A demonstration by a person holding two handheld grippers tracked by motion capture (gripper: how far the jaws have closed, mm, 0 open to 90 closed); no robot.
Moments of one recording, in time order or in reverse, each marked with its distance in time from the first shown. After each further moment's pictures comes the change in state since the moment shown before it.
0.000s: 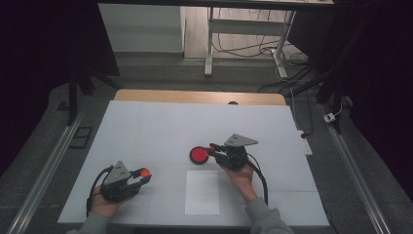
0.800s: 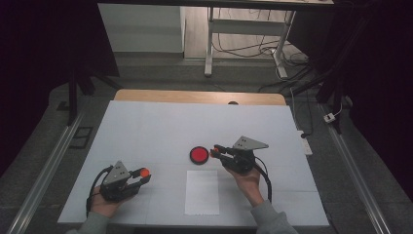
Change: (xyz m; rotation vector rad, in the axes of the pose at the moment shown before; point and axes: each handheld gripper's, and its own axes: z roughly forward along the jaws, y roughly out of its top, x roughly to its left) left arm 0.001 -0.001 0.000 -0.002 -0.001 -0.005; right arm 0.004 0.003 -0.028 -0.056 0.033 -0.002
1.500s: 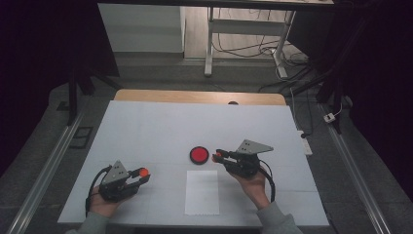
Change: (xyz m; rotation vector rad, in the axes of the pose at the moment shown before) left arm 0.001 -0.001 -0.002 -0.007 0.002 -0.007; right arm 0.006 0.001 -0.018 0.020 0.052 -0.028
